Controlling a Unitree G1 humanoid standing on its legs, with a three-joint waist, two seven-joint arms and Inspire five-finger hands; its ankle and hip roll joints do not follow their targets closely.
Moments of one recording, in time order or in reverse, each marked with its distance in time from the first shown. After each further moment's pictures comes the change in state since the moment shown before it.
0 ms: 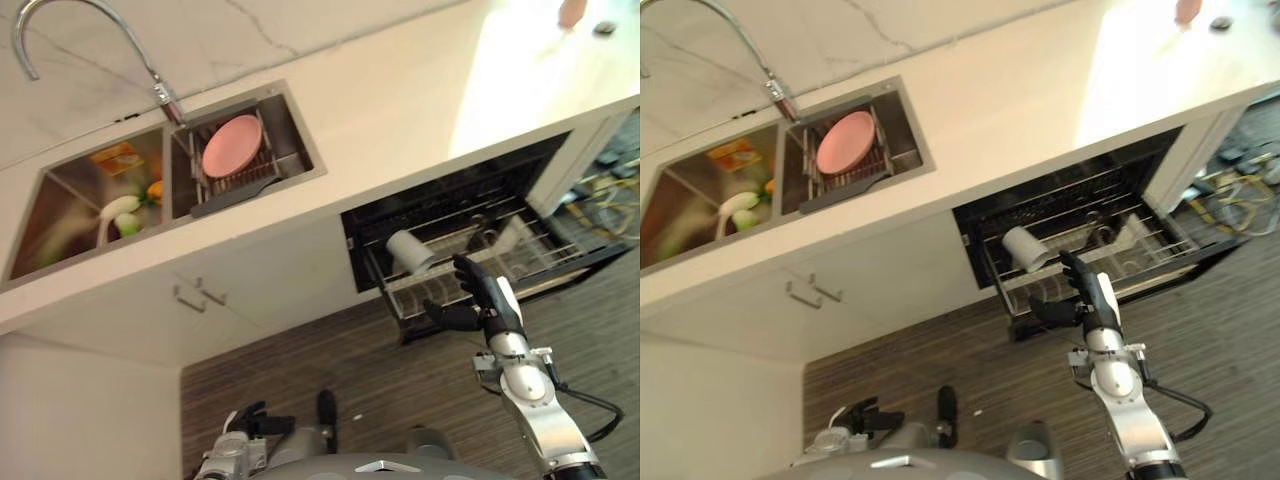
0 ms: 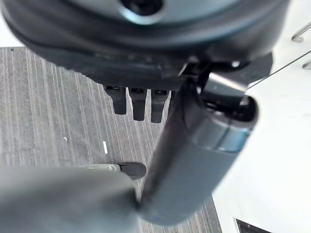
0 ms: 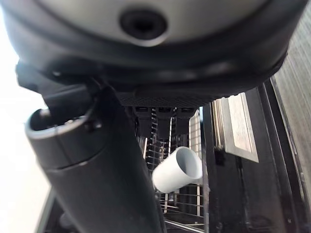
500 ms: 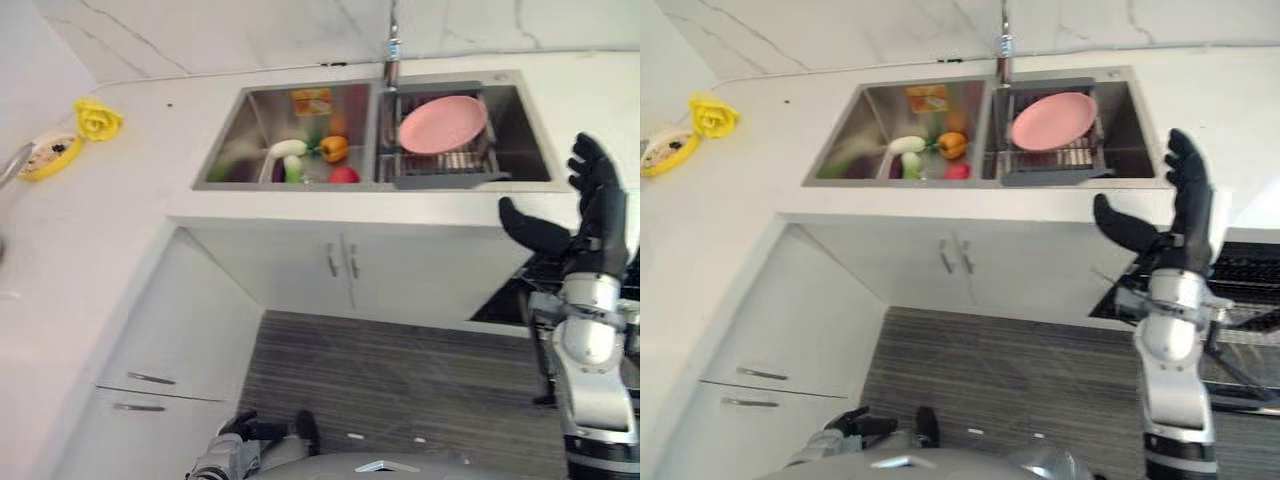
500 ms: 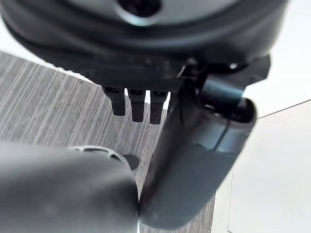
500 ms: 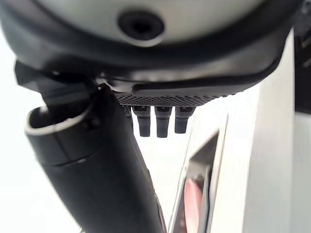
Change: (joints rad) left arm 0.022 0.032 0.023 0.074 0.007 0.007 0.003; right arm -0.132 0.105 -0.226 -0.216 -0.064 -0.107 -0.113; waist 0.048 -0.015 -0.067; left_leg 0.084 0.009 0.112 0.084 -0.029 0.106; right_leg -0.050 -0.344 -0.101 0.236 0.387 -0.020
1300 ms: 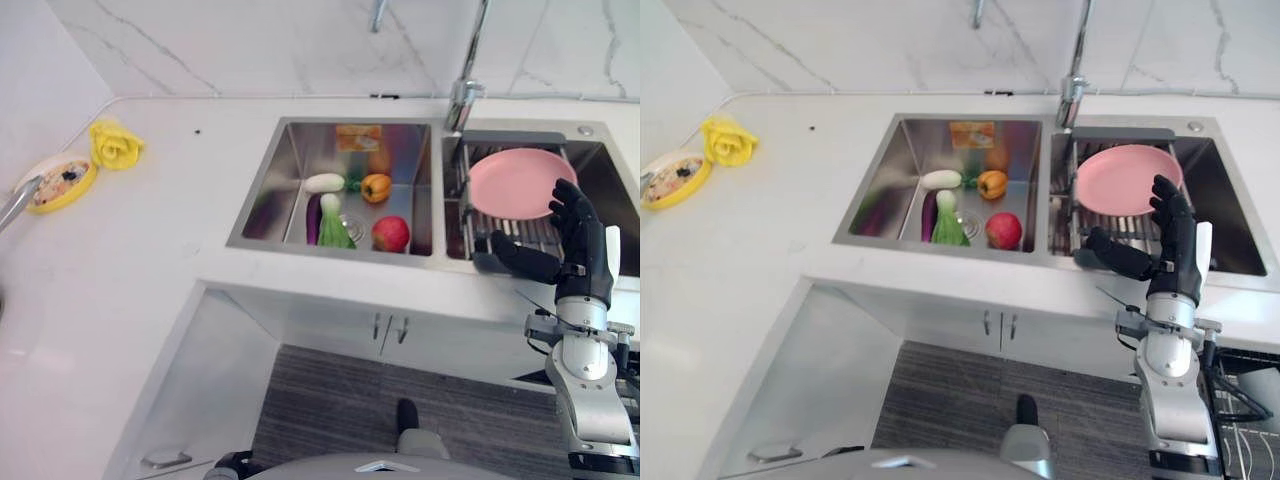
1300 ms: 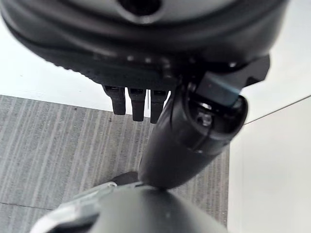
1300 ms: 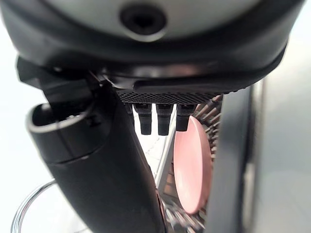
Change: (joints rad) left arm 0.101 0.023 -0.064 0.002 0.100 0.038 -0.015; right arm 0.058 -0.076 -0.034 0.093 0.072 -0.011 0.023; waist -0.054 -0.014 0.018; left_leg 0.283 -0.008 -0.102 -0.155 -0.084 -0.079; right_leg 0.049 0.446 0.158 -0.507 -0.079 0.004
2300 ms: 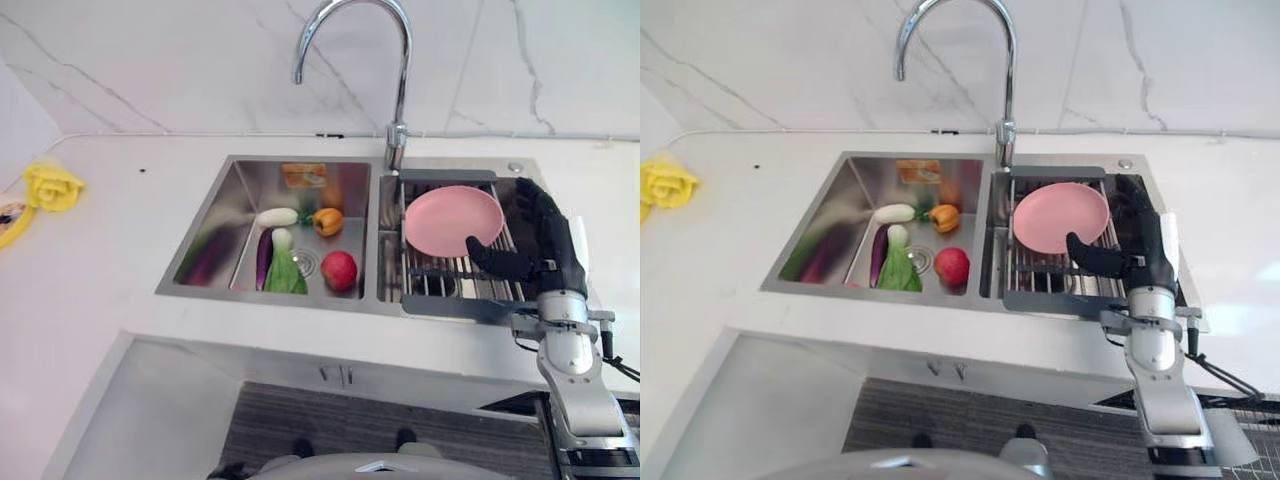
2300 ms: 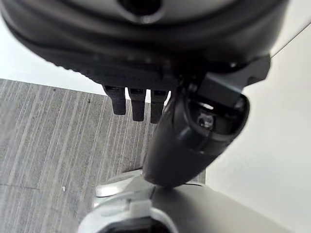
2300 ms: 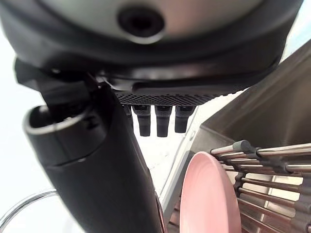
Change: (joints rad) left arm 0.024 0.001 0.026 0.036 0.003 -0.003 0.029; right arm -0.003 -0.048 0.091 0.011 -0.075 0.002 0.039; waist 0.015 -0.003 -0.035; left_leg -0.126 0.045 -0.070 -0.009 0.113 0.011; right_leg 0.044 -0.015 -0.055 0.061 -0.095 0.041
